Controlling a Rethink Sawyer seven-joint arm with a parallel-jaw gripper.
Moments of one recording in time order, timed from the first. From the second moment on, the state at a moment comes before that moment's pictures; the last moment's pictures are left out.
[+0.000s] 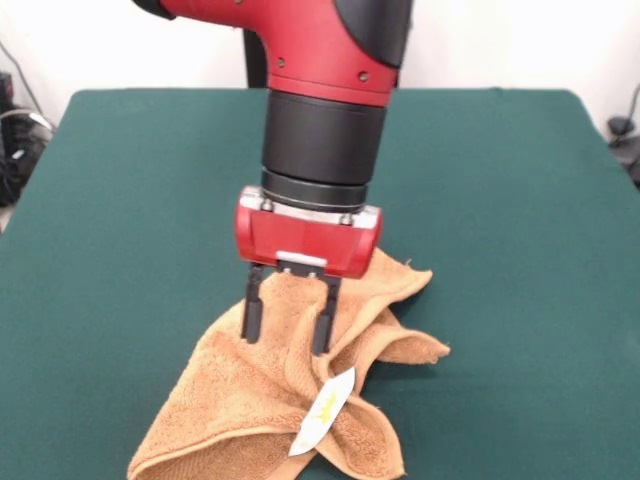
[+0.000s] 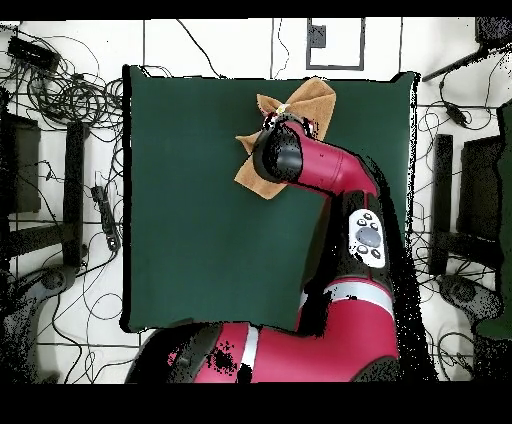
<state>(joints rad) -0.16 -0.34 -0.10 1.25 0.08 0.21 1.66</state>
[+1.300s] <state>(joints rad) -0.18 -0.21 -0.09 1.19 0.04 0.17 1.66</state>
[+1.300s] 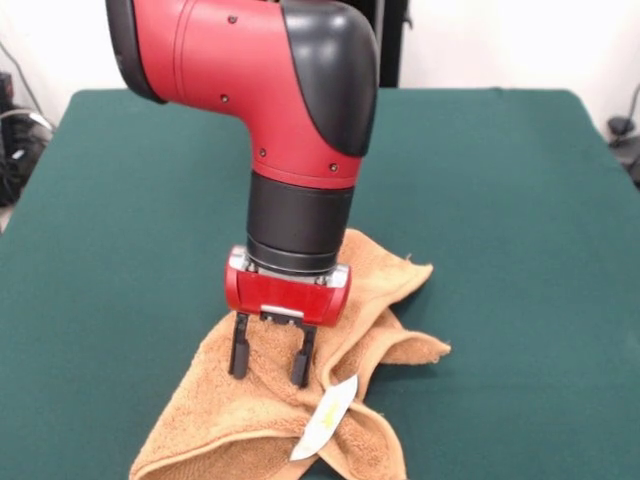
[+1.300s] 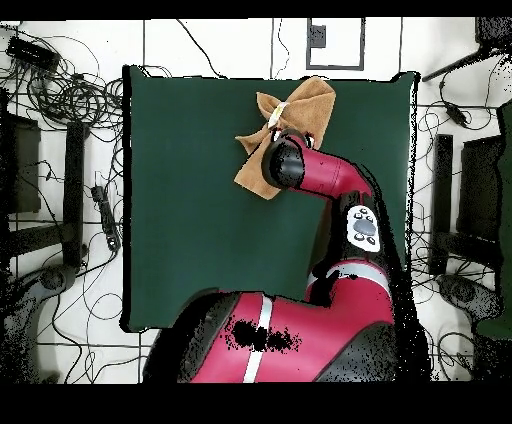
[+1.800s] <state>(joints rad) -0.18 -0.21 -0.10 1.19 0.04 0.17 1.66</state>
